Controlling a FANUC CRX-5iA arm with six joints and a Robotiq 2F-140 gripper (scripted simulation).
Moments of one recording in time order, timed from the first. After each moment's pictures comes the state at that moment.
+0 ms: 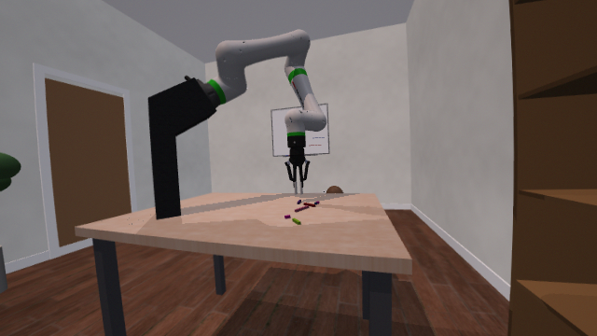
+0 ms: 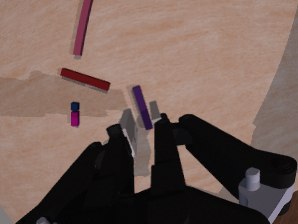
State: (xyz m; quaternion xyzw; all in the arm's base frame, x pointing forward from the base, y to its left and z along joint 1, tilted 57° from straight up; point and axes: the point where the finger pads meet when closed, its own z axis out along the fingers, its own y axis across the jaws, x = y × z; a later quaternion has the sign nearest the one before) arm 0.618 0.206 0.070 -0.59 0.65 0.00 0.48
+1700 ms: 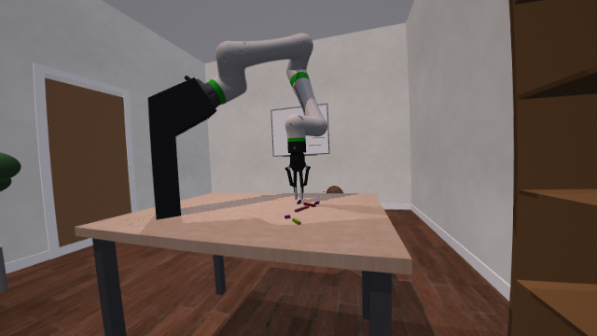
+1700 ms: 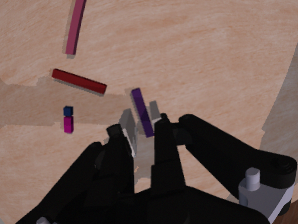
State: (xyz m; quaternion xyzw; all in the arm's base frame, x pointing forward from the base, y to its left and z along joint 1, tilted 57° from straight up) arm 0.636 0.221 0.056 -0.59 0.65 0.00 0.48
